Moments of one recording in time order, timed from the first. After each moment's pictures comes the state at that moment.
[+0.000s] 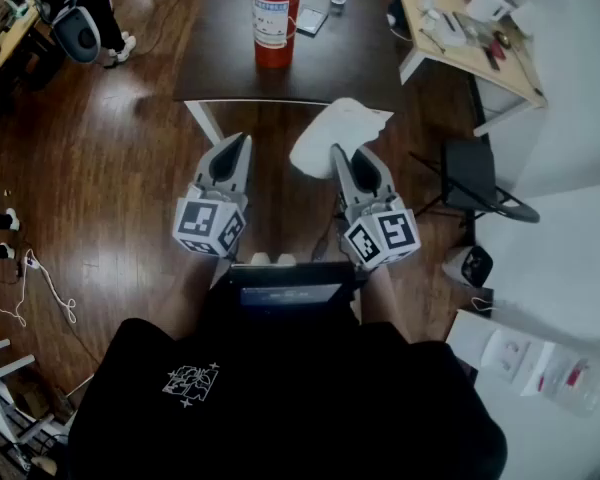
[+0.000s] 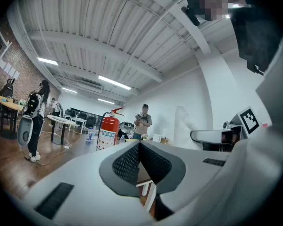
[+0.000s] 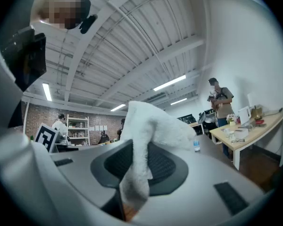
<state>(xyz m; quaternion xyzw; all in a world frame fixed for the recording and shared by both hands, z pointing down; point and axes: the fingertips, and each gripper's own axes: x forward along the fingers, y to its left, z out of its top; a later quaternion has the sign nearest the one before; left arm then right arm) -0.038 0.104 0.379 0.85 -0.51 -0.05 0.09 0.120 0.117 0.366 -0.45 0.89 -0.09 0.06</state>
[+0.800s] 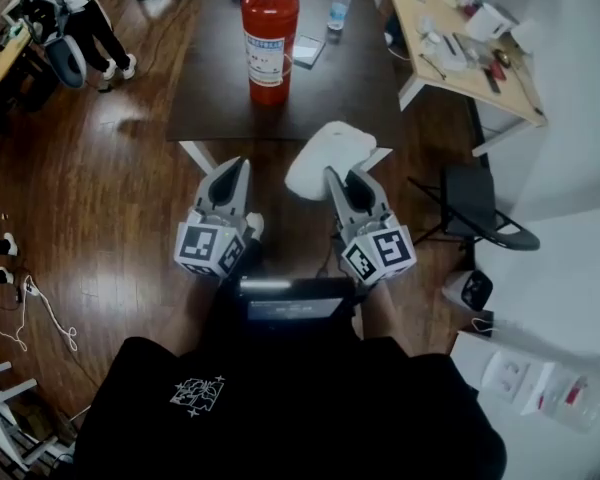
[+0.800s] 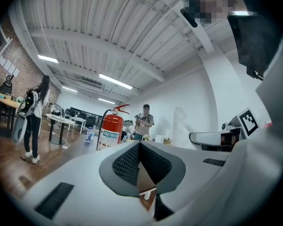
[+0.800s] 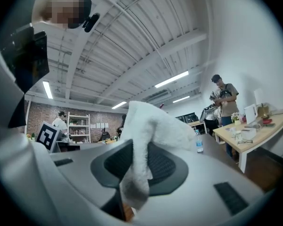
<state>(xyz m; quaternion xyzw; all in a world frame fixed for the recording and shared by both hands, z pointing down) -0.037 0.026 0.397 0.85 -0.51 -0.06 0.10 0.113 0.038 0.387 -0.44 0.89 -0.09 0.03</state>
